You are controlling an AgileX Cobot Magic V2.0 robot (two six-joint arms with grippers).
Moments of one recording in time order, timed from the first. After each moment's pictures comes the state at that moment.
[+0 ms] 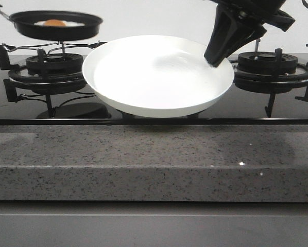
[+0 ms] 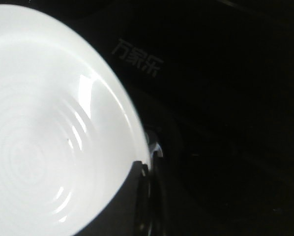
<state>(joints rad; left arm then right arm) 0.35 1.85 -1.38 -1.54 1.10 0.62 0.28 1.63 -1.36 0.46 0.86 -0.33</state>
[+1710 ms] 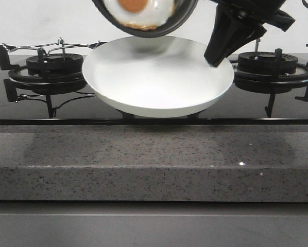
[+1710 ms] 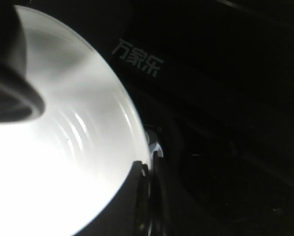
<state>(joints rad) -0.53 1.23 -1.28 -0.60 0.51 0.83 0.28 1.63 -1.36 0.46 0.86 -0.33</state>
